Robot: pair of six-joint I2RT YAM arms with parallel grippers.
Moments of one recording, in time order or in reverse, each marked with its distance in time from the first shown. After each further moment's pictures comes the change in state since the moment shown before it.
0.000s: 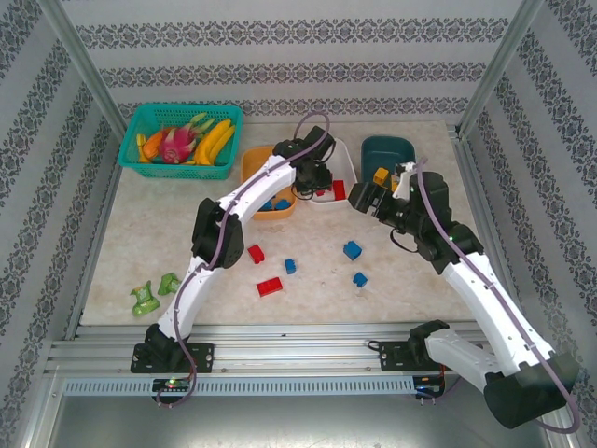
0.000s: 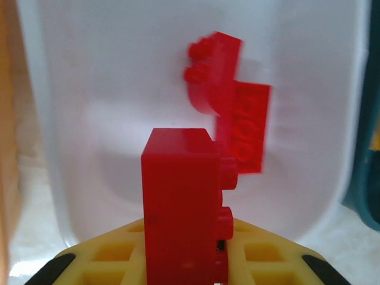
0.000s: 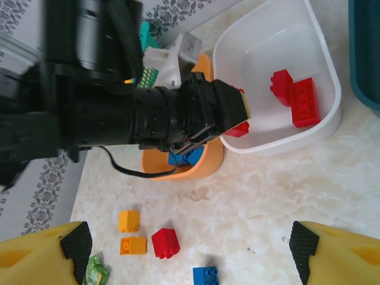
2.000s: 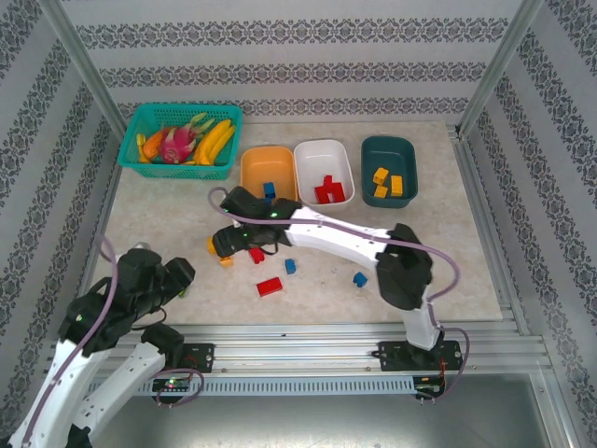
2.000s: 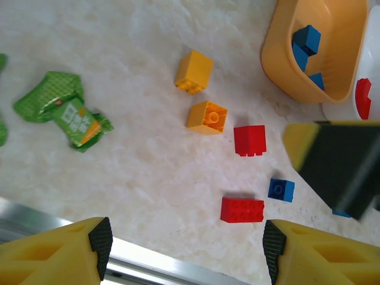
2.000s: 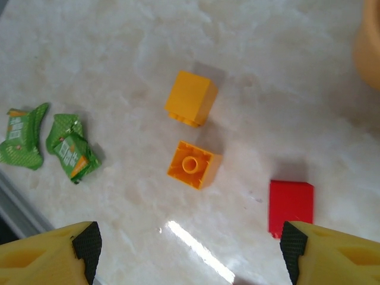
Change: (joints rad) left arm 0.182 -2.012 -1.531 -0.272 -0.213 -0.195; right arm 0.728 1.063 0.838 -0.248 0.233 -0.151
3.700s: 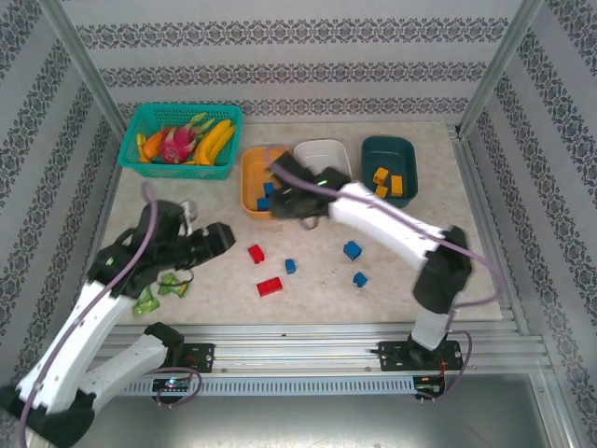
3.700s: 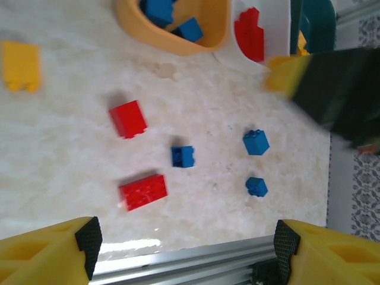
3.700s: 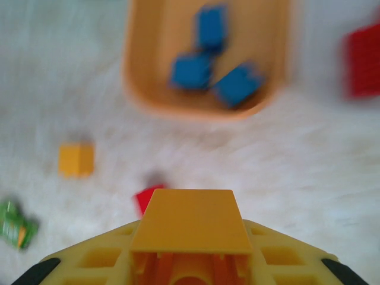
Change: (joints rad) left arm -0.016 0.424 0.176 0.352 0.349 0.201; right arm -0.276 -0.302 -0.108 -0.201 0.144 0.133
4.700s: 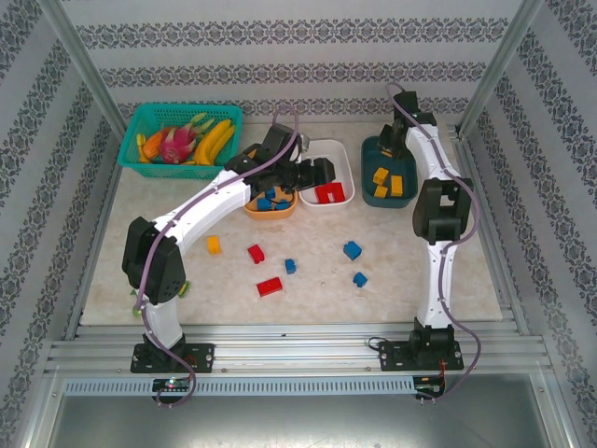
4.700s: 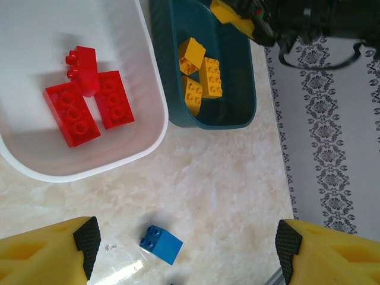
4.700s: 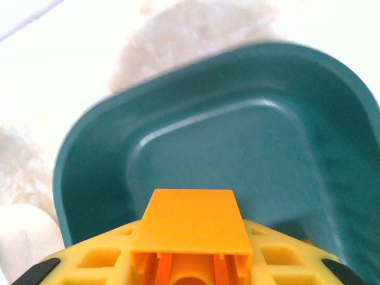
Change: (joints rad) left arm -0.161 0.961 0.628 0.411 0.097 0.079; right arm -0.744 0.705 0.655 -0.019 -0.113 -0.208
